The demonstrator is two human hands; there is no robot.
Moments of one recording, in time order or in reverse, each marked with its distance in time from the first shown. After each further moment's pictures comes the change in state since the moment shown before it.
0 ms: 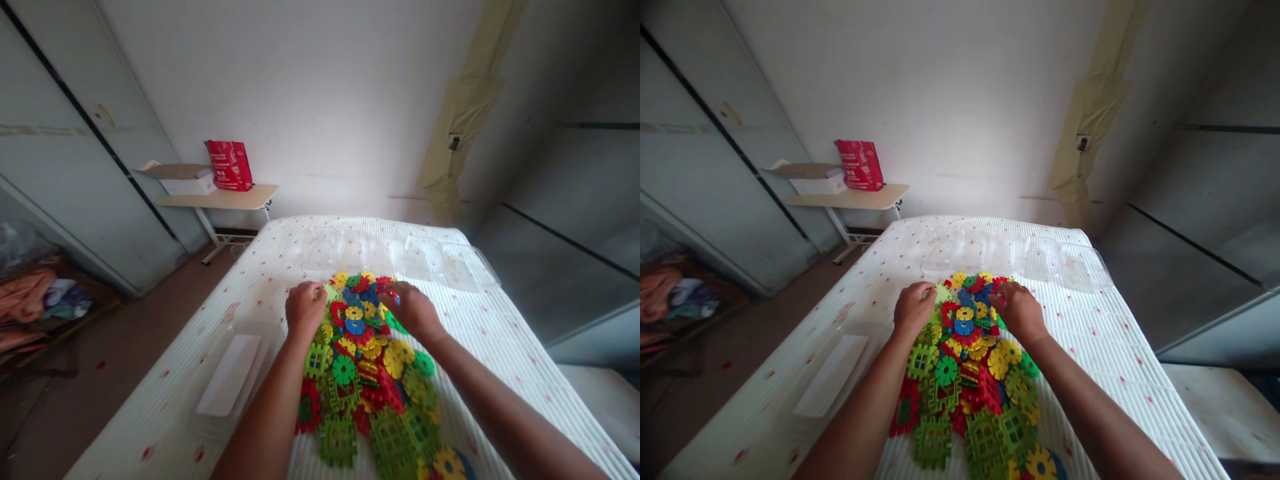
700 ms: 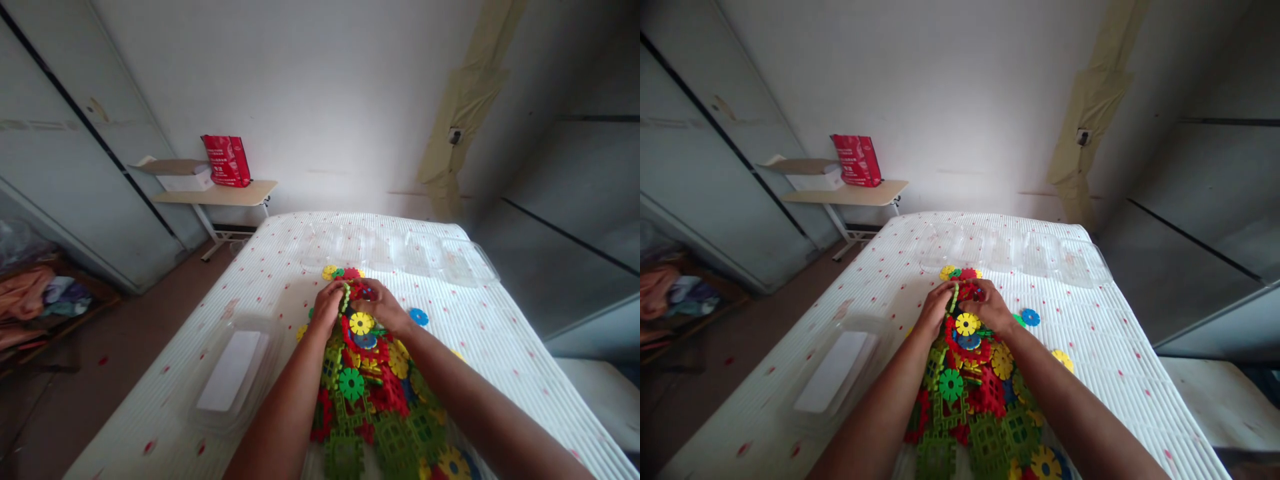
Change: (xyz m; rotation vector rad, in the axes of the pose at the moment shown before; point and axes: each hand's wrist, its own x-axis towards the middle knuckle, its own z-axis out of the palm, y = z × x) left_hand -0.015 0.018 0.047 -1.052 -0.267 -0.194; right_hand 0.012 -0.028 0.046 1.022 -0.165 0.107
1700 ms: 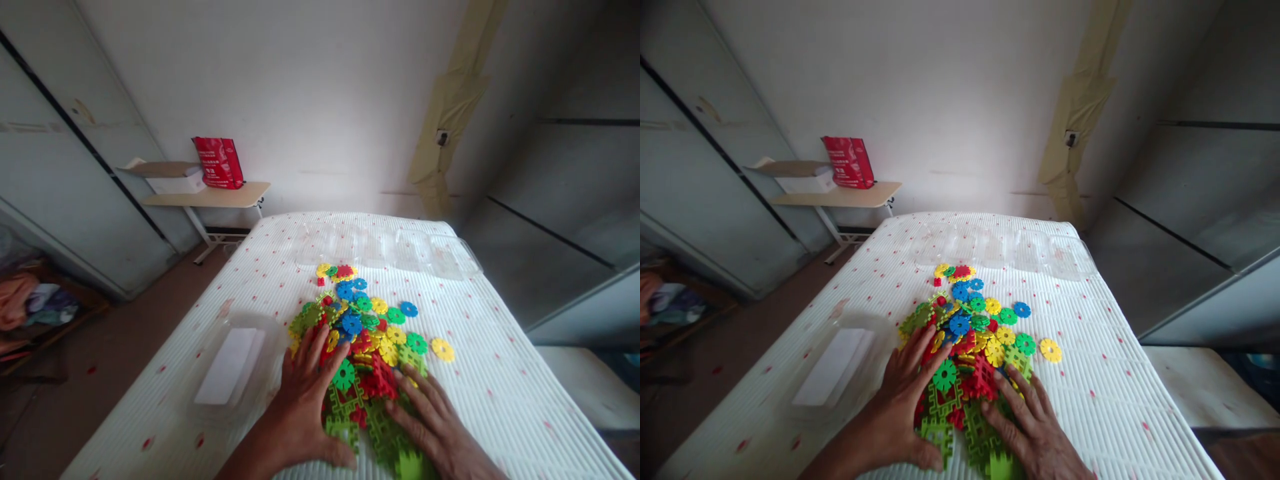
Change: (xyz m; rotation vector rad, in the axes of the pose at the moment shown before) left_hand -0.145 0.027 -0.062 1.270 -0.475 0.428; right_hand -0.204 0.036 -0.050 -1.004 -0.197 -0.607
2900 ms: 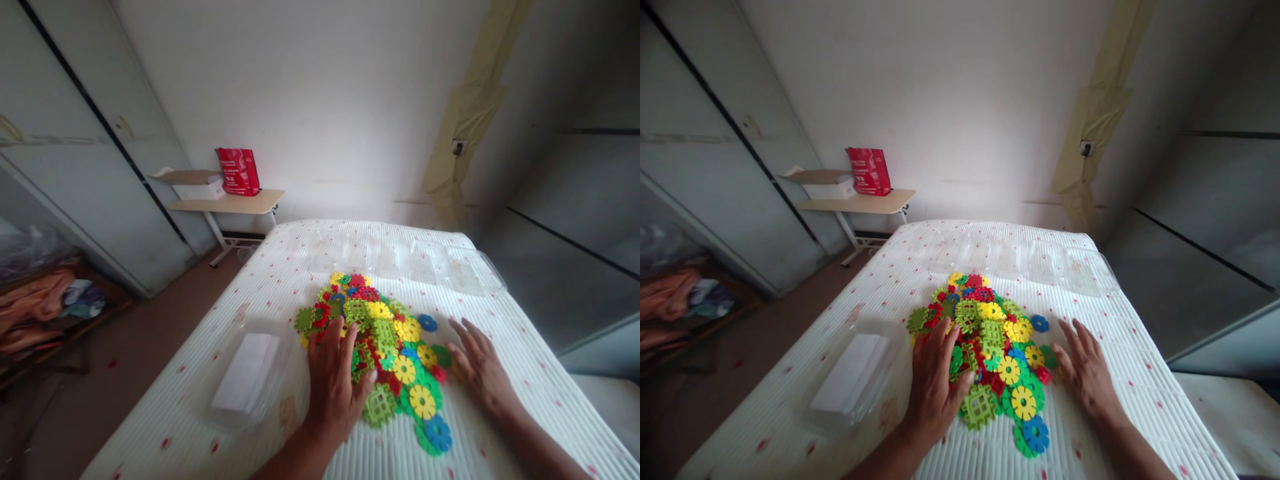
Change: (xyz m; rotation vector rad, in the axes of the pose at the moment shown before) left_hand 0.037 0.012 0.037 0.039 0.491 -0.141; right_hand 0.031 0.117 0.001 -0.133 0.292 0.571
